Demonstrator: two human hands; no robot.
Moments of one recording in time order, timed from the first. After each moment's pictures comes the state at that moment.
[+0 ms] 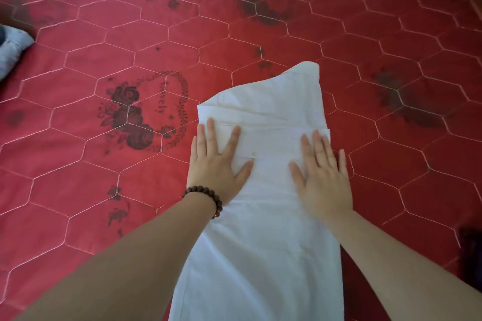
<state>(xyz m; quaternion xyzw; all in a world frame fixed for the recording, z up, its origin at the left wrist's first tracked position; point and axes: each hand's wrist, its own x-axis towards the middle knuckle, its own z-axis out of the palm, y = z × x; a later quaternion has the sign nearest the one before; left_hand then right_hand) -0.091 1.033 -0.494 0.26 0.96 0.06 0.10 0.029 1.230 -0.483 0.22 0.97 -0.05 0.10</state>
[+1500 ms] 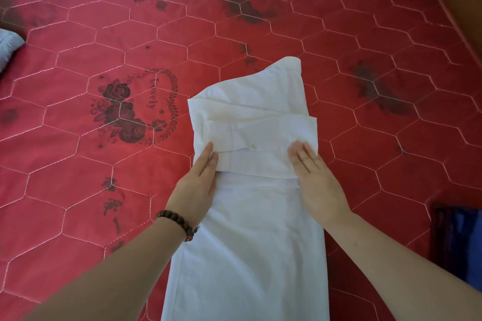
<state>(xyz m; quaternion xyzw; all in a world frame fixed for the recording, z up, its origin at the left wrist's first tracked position) -0.041 0.992 -0.460 0.32 0.91 0.24 0.07 0.069 1.229 -0.460 0.11 0.98 -0.12 0.11</state>
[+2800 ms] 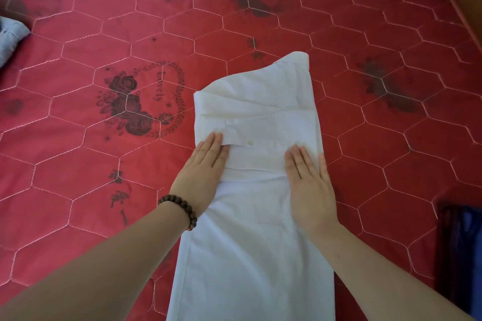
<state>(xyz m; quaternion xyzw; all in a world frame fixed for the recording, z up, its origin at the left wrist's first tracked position) -0.061 0.987 -0.470 0.43 0.90 0.04 0.11 0.069 1.187 -0.466 0.14 0.98 0.00 0.11</state>
